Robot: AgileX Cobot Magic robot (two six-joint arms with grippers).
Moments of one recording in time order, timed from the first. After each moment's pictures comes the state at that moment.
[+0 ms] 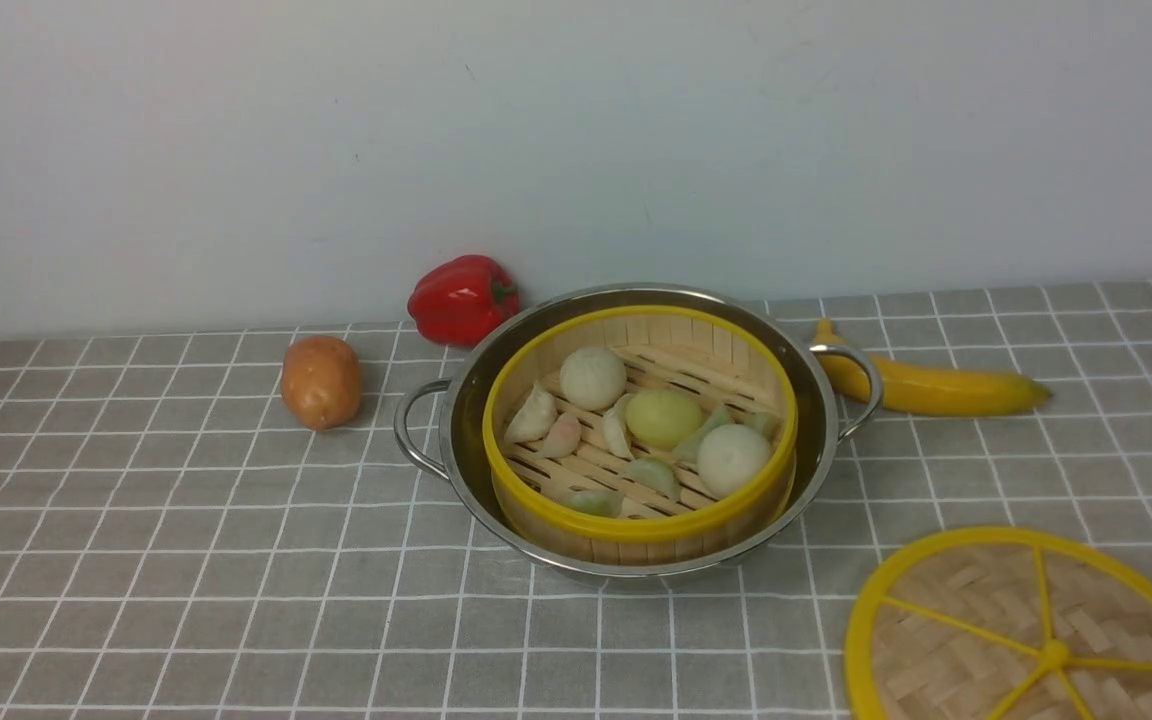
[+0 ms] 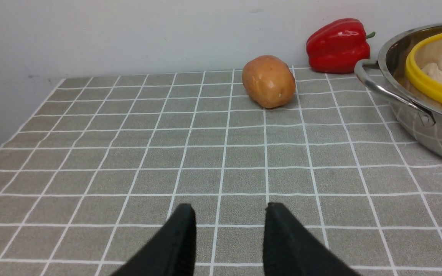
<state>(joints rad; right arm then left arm) 0.11 0.00 -0.11 0.07 0.26 0.15 0.05 0.00 0.01 0.01 0.35 0.04</state>
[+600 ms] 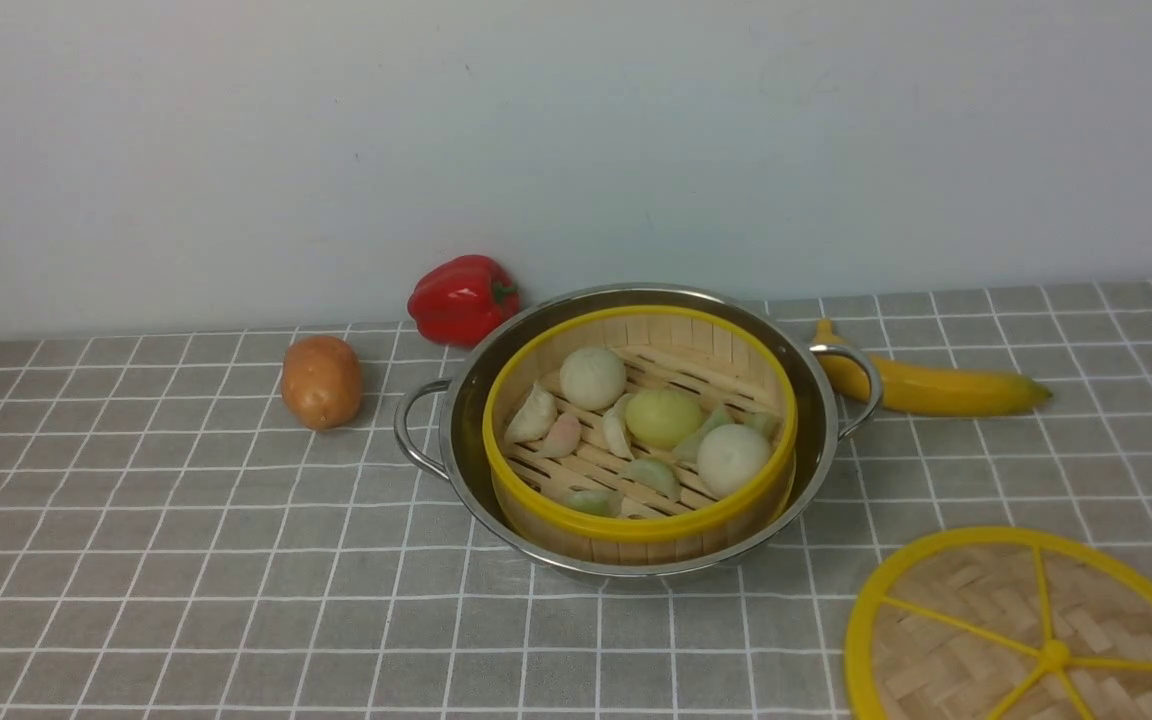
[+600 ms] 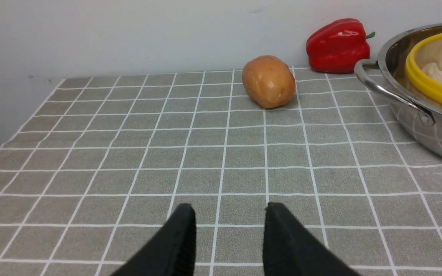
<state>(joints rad) 0.11 0.49 -0.65 0.33 0.83 -0.30 0.05 0.00 0.01 0.01 0.35 0.04</state>
